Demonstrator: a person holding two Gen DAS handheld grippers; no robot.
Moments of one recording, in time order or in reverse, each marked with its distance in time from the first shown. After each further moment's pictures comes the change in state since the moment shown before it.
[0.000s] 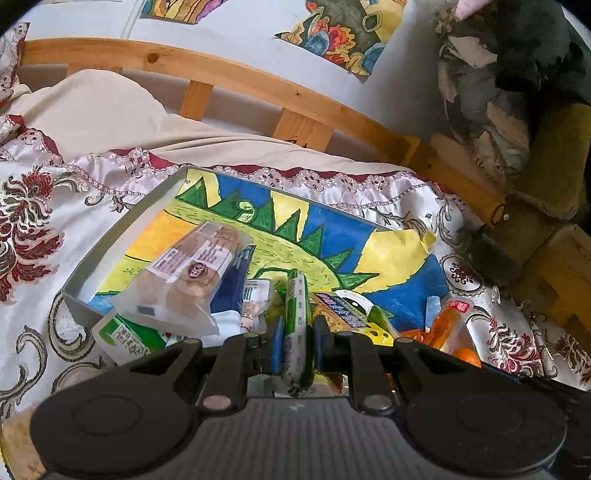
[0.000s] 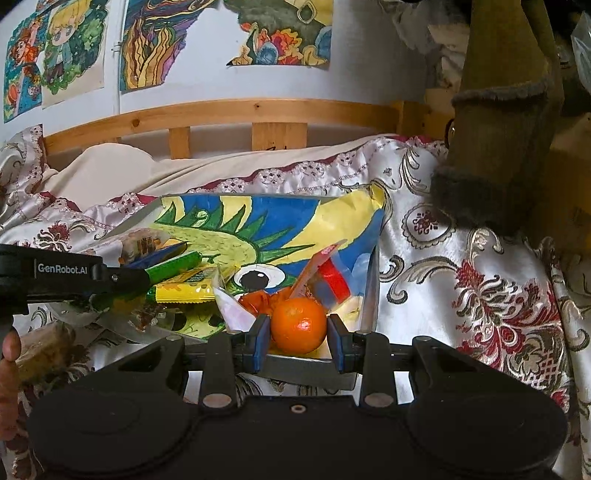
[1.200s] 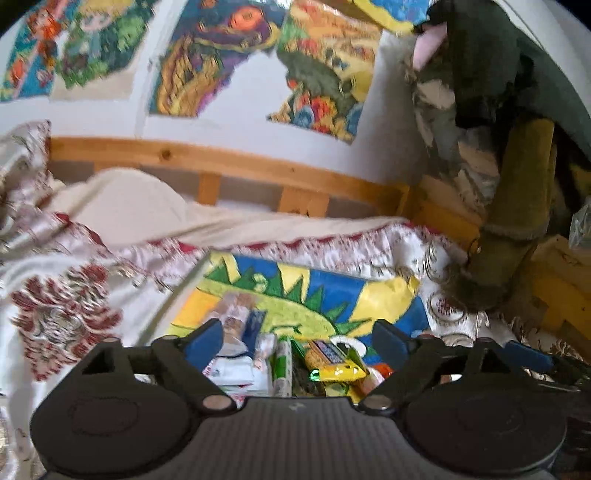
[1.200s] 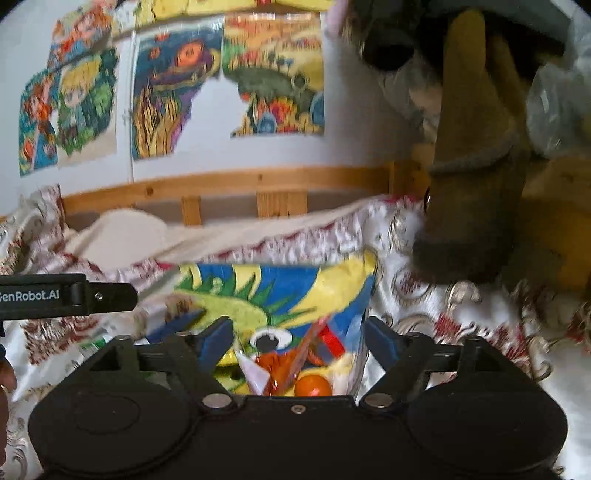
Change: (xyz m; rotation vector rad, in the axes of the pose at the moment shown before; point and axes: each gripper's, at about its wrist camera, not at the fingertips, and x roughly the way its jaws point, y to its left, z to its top) left arm -0.097 -0.048 0.010 0.118 -0.193 0.128; right arm -0.065 -0.010 0.019 0.049 -0.203 0.036
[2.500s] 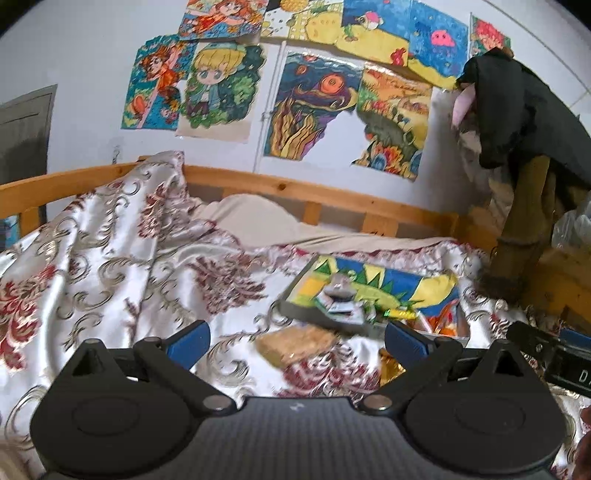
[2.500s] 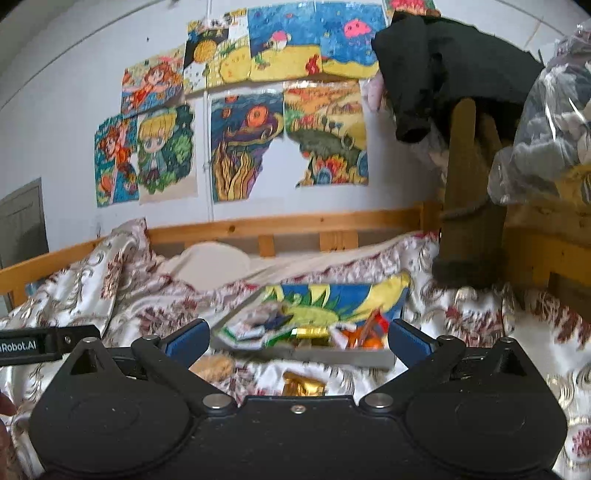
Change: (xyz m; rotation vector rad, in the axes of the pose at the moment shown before) left arm -0.220 0.025 -0.065 -0.048 -0.083 0.243; right arm -0.198 0.043 -0.030 0.006 -0.090 0.144
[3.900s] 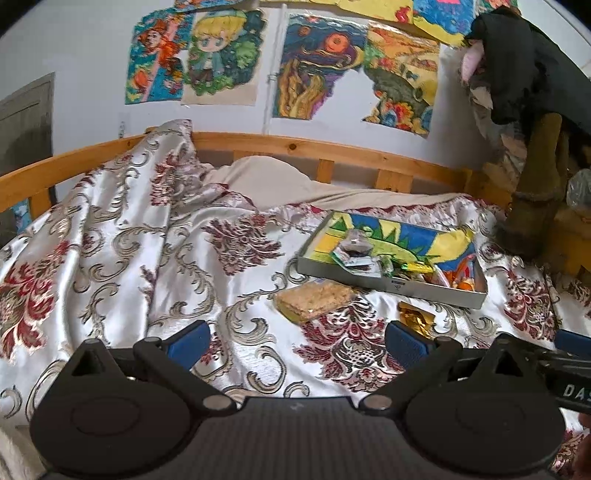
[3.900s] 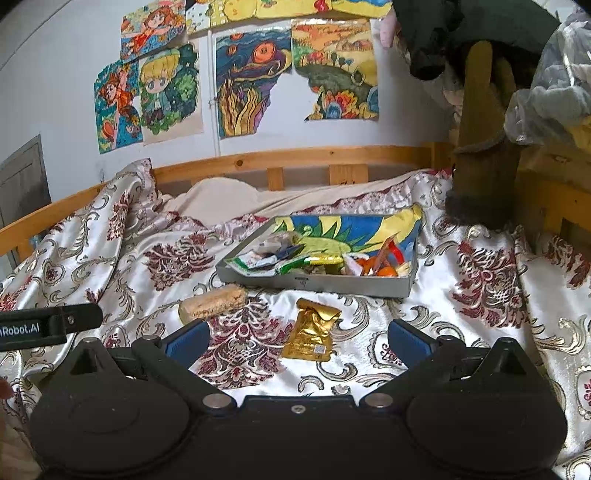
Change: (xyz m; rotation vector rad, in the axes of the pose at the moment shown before) left arm 0.006 0.008 -0.009 0.055 0.138 0.026; right arm 0.010 0.016 -0.022 -0.005 0.208 0.016
